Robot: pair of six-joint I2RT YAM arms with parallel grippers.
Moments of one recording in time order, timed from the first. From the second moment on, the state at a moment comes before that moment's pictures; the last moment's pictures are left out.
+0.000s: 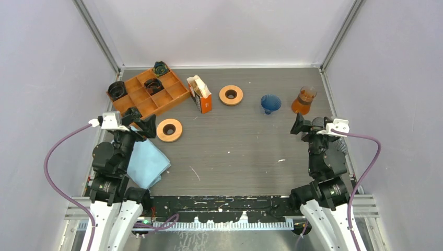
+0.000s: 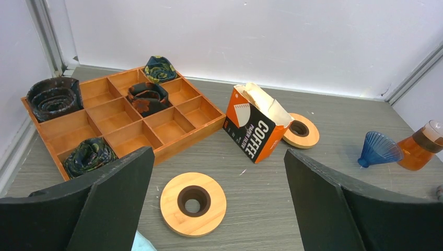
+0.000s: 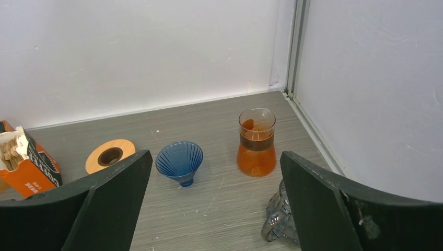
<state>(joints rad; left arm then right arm) -0.16 0.37 0.62 -0.16 -0.05 -0.22 0.28 0.29 0.57 -0.11 0.44 0.04</state>
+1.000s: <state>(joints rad) -0.18 0.32 0.64 -0.32 -0.09 -0.24 0.28 0.76 0.95 -0.31 0.52 0.03</state>
